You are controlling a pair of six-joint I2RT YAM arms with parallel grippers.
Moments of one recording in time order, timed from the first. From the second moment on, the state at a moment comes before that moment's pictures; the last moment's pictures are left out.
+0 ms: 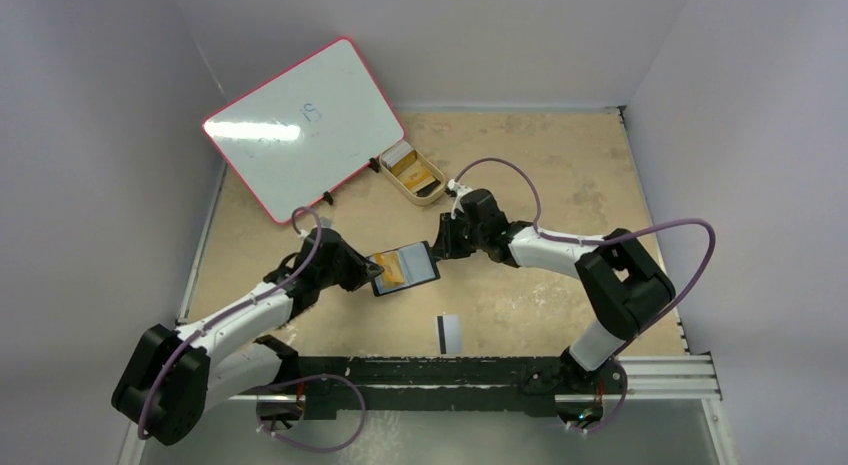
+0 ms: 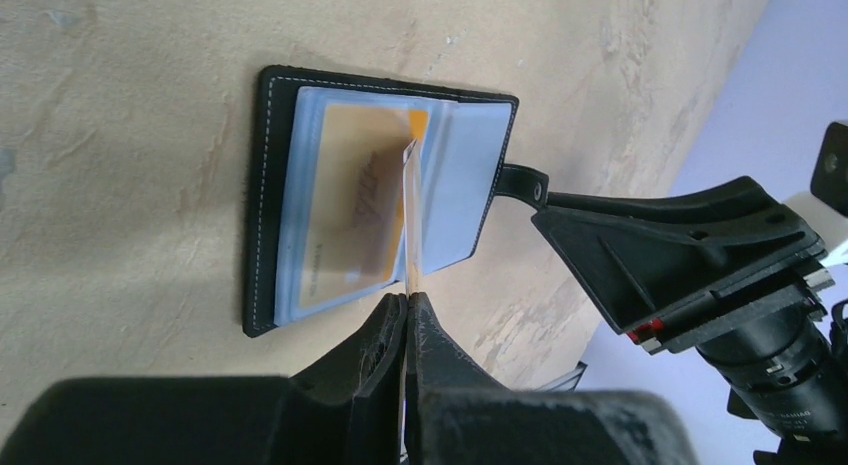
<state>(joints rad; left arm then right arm) -0.51 1.05 0.39 -0.06 0.11 -1.27 0.65 1.64 0.83 0.04 -0.23 0.51</state>
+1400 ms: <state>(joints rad) -0.50 0.80 0.45 0.27 0.49 -1.06 0.54 1.30 0.54 0.80 -0.75 1.08</state>
